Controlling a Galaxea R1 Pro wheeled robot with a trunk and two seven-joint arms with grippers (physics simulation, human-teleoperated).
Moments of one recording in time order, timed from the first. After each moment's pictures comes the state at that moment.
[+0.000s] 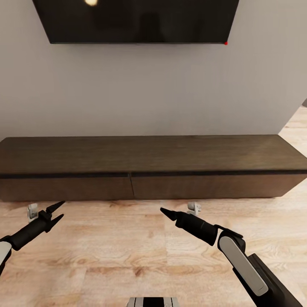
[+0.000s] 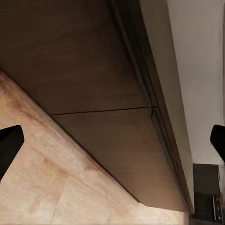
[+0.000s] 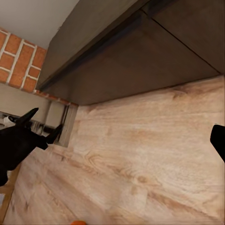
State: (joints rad) left arm -0.57 0.42 0.42 -0.65 0.84 0.70 -0.78; right arm -0.39 -0.24 0.40 -1.54 -1.08 0.53 0.14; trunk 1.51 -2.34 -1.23
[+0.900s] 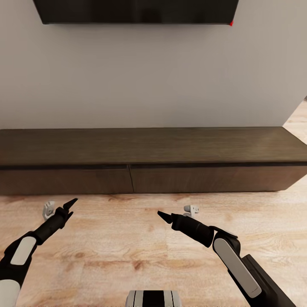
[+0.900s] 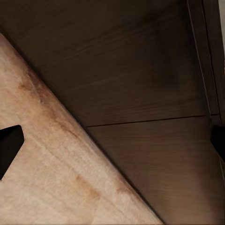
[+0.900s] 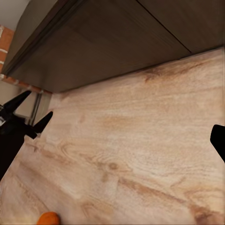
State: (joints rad) left arm -0.57 0.26 0.44 -0.75 0.84 0.52 -0.54; right arm -0.39 -0.21 0.42 -1.53 -1.00 0.54 0.07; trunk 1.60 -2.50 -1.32
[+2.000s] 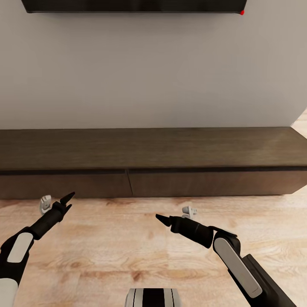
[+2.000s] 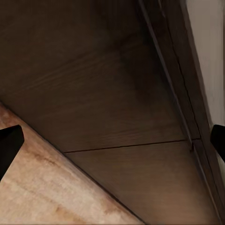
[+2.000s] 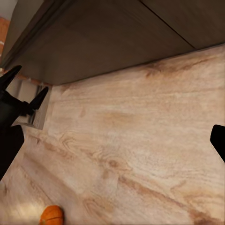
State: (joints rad) left arm -0.57 0.27 0.45 -0.83 0.84 0.53 -0.60; right arm -0.39 -0.21 0.42 -1.55 -1.00 0.61 0.08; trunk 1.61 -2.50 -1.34
